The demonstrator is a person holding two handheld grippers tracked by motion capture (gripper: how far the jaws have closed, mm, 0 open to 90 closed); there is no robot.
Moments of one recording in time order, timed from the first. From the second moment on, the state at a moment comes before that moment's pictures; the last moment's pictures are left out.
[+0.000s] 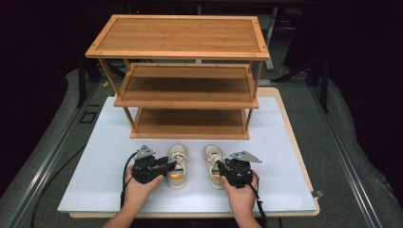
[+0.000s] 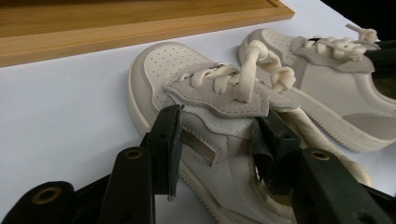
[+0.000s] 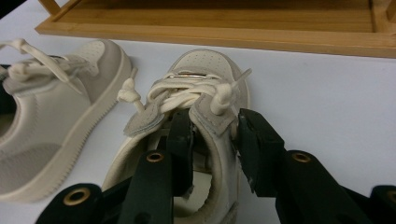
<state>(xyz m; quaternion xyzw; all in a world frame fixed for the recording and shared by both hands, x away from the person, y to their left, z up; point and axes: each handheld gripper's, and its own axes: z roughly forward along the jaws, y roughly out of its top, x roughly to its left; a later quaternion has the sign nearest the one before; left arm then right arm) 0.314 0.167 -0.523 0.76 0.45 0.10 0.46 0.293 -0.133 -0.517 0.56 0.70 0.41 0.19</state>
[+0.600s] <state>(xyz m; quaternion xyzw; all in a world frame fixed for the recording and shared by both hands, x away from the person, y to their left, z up) 0.313 0.147 -0.525 0.75 0.45 0.11 0.47 0.284 -0.092 -0.523 0.58 0.65 0.45 0.16</state>
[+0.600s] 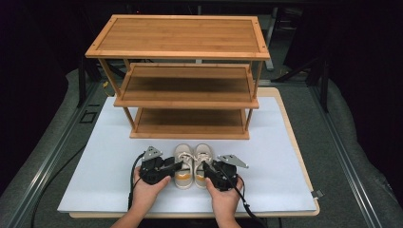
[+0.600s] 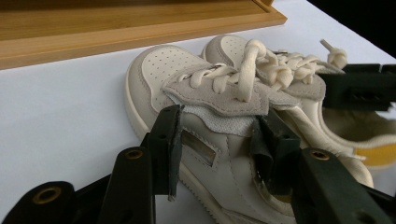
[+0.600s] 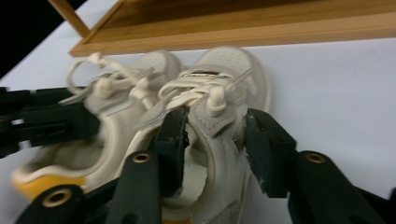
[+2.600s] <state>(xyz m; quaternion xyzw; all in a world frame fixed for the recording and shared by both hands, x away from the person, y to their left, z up) 0.290 0.145 -0.553 0.62 0.55 0.09 0.55 0.281 -0.099 -0.553 0.62 0.57 0.52 0.11</state>
